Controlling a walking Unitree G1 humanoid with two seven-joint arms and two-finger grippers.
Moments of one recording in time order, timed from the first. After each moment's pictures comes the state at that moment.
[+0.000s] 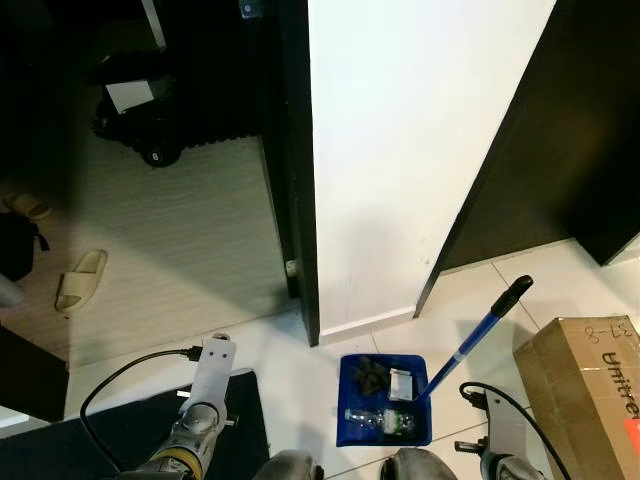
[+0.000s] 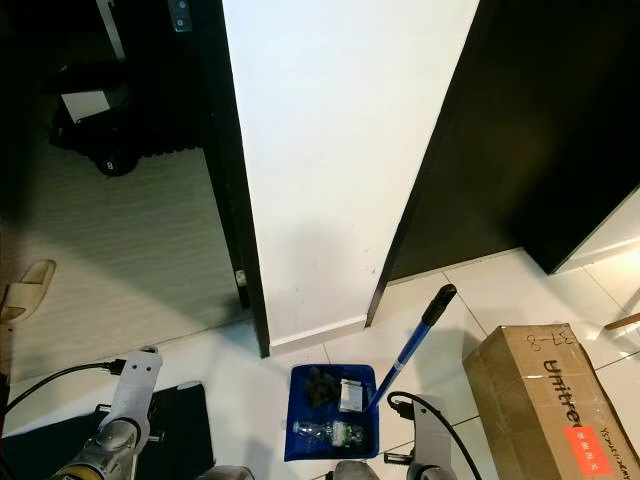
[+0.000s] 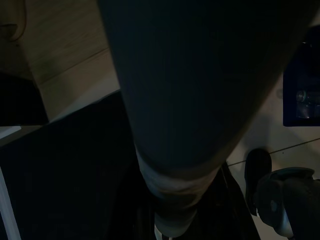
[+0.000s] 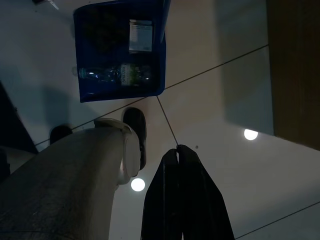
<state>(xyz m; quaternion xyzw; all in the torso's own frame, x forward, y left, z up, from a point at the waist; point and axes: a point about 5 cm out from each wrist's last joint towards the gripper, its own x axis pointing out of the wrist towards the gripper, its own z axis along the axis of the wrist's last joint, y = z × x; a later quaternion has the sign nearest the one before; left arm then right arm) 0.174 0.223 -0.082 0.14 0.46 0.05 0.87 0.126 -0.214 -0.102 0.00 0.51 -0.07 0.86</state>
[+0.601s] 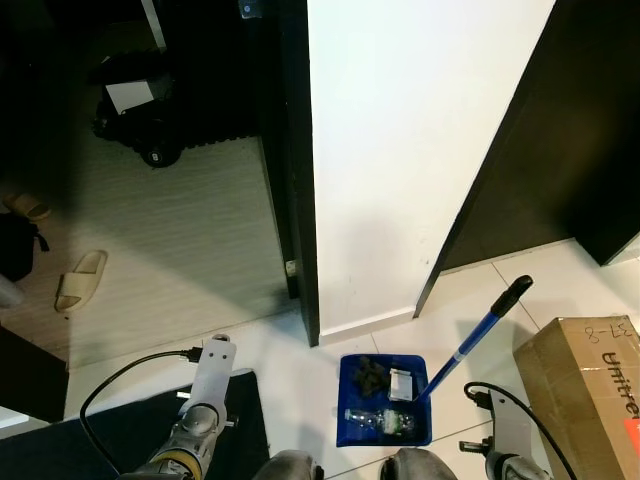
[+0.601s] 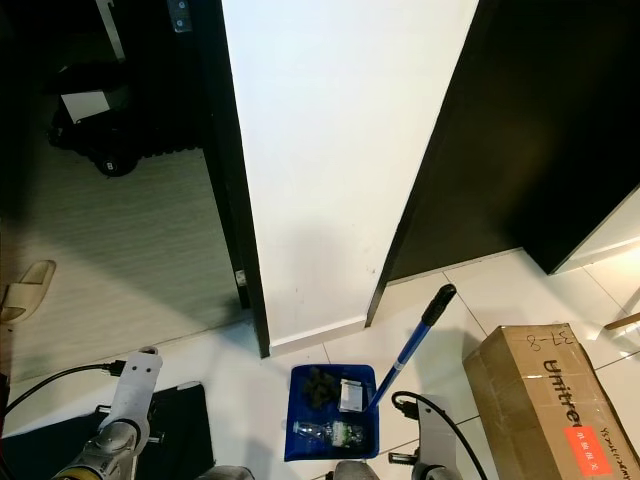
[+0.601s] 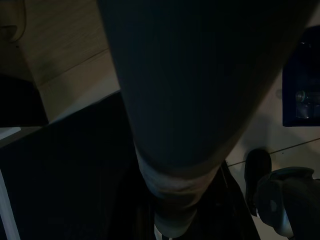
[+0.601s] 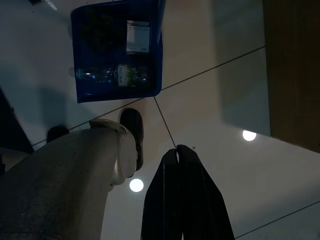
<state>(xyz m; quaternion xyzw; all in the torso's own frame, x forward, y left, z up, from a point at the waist) 0.172 0.223 -0.083 0.14 0.46 0.05 0.87 0.127 -0.220 -0.101 -0.01 0.51 -0.07 0.86</state>
